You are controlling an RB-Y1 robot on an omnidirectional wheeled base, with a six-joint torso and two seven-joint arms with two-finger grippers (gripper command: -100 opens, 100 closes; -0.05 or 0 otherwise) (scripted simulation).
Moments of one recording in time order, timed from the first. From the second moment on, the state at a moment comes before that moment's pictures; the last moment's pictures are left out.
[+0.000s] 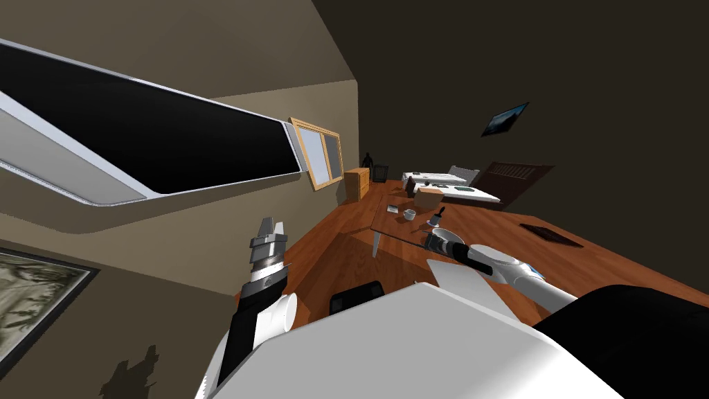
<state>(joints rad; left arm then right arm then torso) 0.52 -0.04 -0.04 -2.32 -0.07 -0.37 -0.11 0.36 -0.95 -0.05 -1.18 0.86 -0.53 0.68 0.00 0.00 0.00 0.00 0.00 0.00</state>
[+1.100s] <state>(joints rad) 0.52 -0.04 -0.04 -2.32 -0.07 -0.37 -0.11 0.33 -1.02 -0.07 -0.83 1.04 -0.53 0.81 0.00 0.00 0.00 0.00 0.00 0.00</state>
